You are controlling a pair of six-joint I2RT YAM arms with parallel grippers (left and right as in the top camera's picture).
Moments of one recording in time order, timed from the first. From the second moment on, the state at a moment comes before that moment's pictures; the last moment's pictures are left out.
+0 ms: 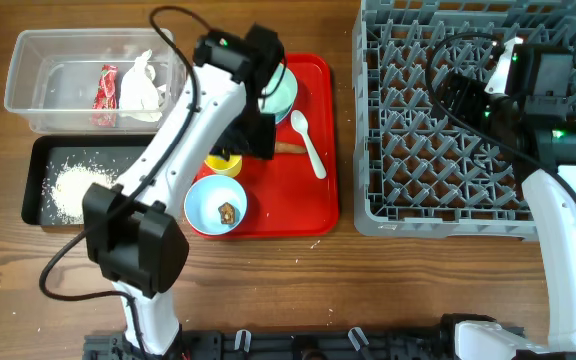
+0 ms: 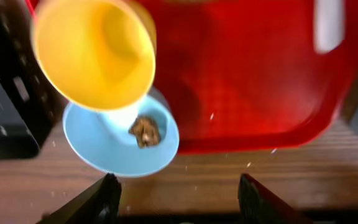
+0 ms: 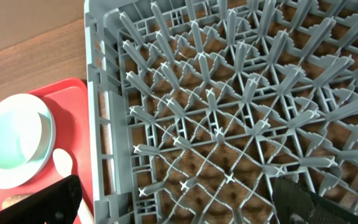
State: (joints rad) left arm -0.46 1.99 1.88 -1.58 0.01 -0.37; right arm -0.04 1.37 1.29 -0.77 -0.05 0.26
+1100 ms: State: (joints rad) left arm -0.25 1.57 1.61 -1.38 0.01 -0.39; right arm -0.04 1.43 1.29 -0.78 -0.06 0.27
